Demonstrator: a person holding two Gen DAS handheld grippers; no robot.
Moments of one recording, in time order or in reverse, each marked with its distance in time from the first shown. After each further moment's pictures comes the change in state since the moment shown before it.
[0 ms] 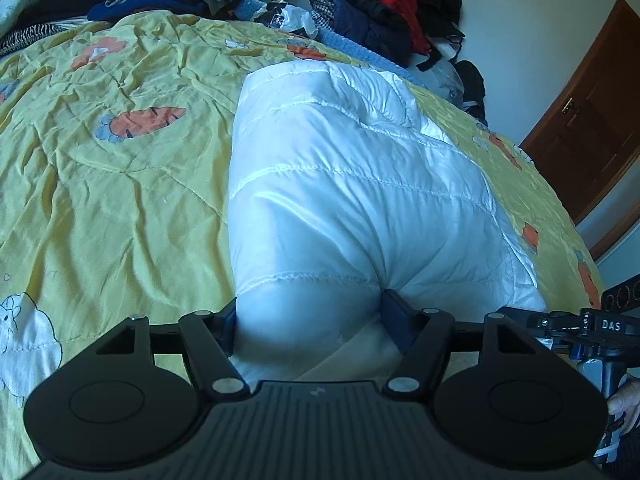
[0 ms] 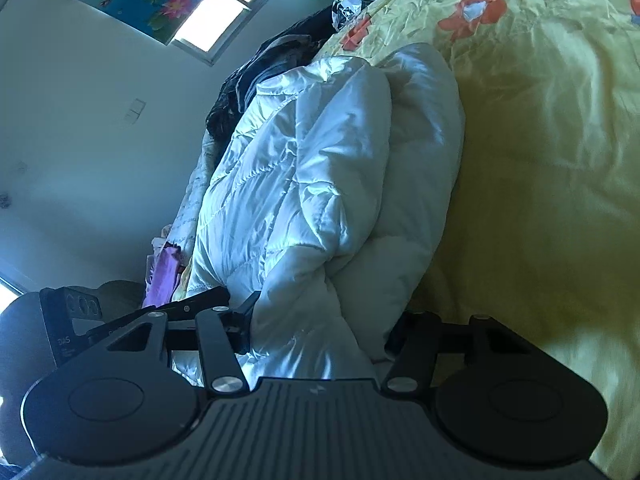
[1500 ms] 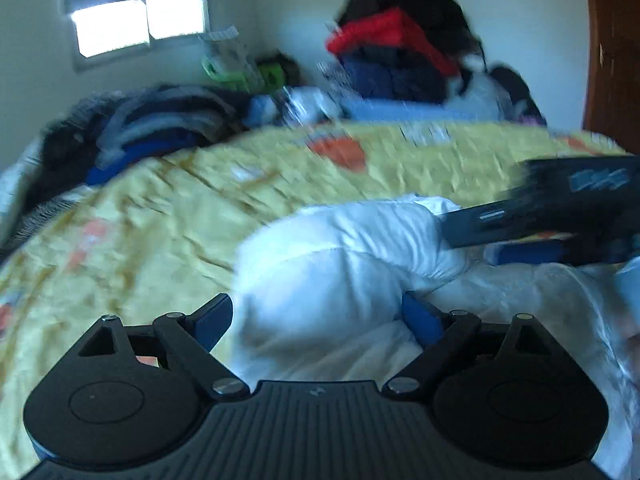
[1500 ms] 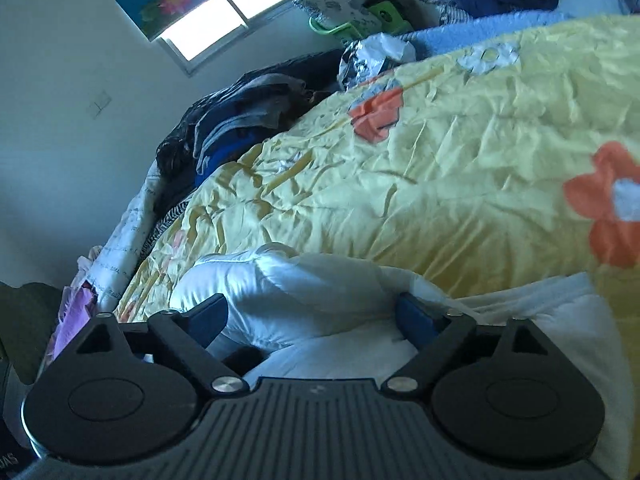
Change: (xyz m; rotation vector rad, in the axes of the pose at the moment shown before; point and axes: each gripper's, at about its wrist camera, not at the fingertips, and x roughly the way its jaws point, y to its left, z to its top) left arm 0.088 -0.040 0.097 0.314 -0.277 0.334; right arm 0.131 0.048 0.154 -0.195 -0.162 -0.200
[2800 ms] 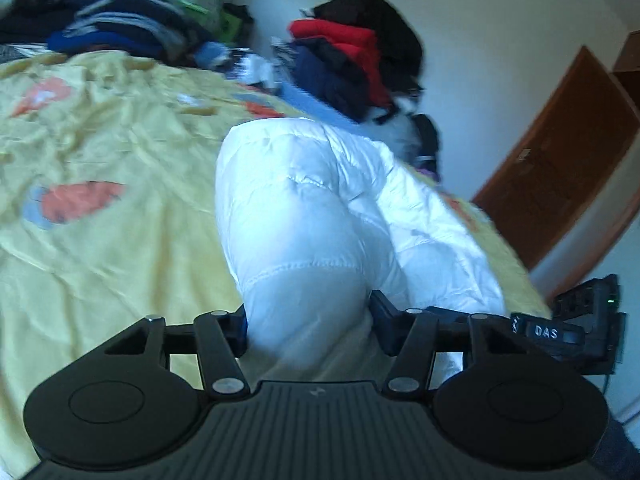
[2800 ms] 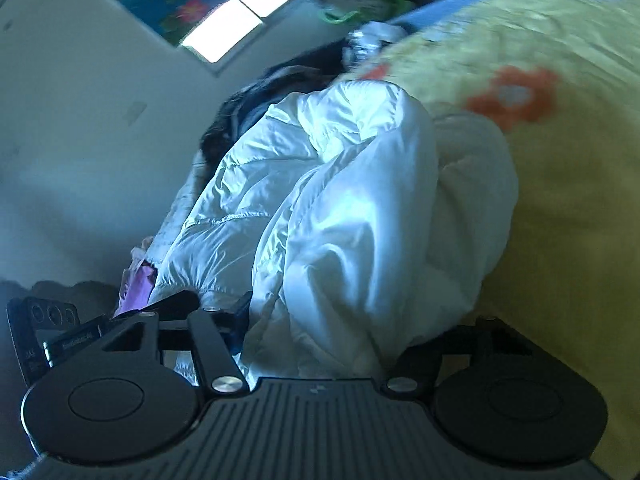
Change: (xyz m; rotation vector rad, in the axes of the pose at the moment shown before) left arm -0.052 0.055 -0.040 -0.383 0.114 -0.449; right arm -0.083 -0.039 -0.068 0.019 0.074 0.149
